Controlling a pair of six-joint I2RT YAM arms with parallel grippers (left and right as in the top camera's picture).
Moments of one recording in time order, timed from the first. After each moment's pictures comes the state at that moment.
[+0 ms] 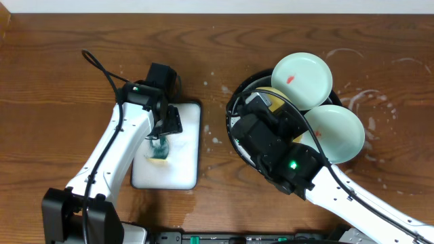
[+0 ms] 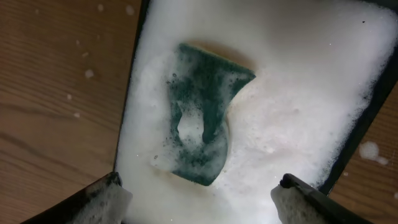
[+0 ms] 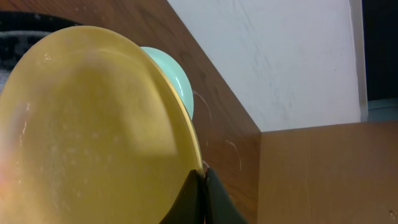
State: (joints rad) left arm -0.24 1.56 1.22 -1.12 -0.17 -0.47; right arm 0.88 1.32 1.03 -0.62 1.01 -0.26
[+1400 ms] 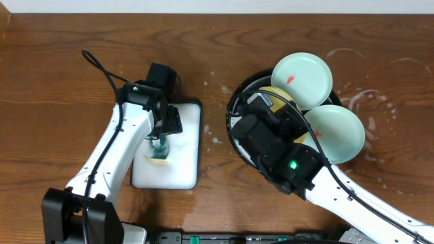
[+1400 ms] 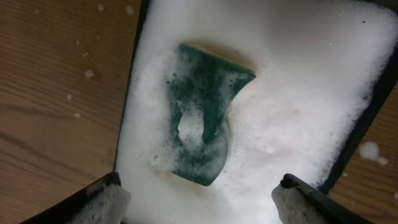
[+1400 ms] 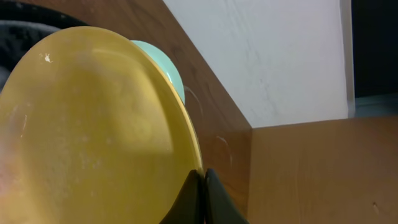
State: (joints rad) left arm -0.24 1.56 1.22 -1.12 -0.17 -0.47; right arm 0.88 1.32 1.03 -0.64 1.05 -0.27
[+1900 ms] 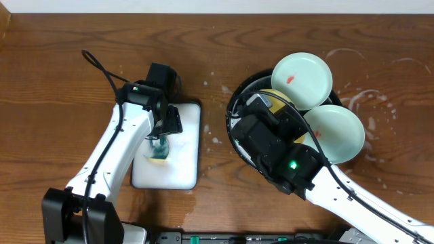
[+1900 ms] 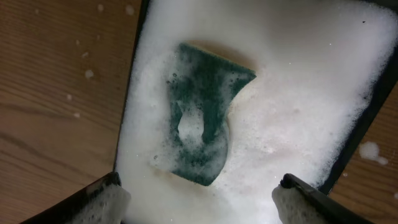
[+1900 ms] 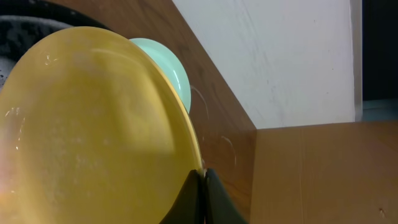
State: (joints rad) left arm -0.24 1.56 1.22 -1.12 -0.17 -0.47; right arm 0.88 1.32 1.03 -0.66 1.02 -0.27
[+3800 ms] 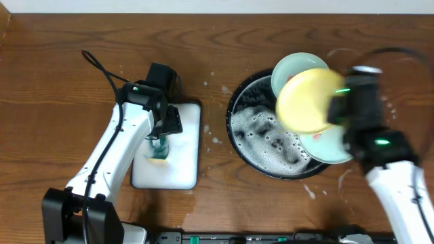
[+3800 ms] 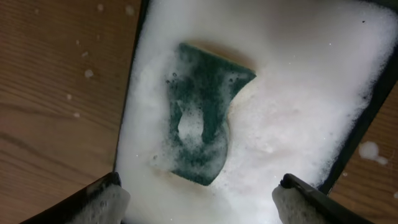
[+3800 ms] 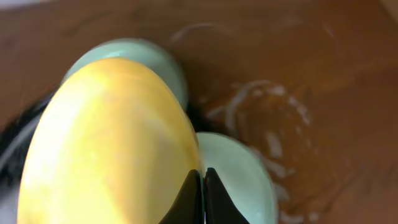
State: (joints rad) left arm -0.24 1.56 1.22 -1.12 -0.17 -0.47; right arm 0.12 1.15 1.03 -0.68 0.32 0.28
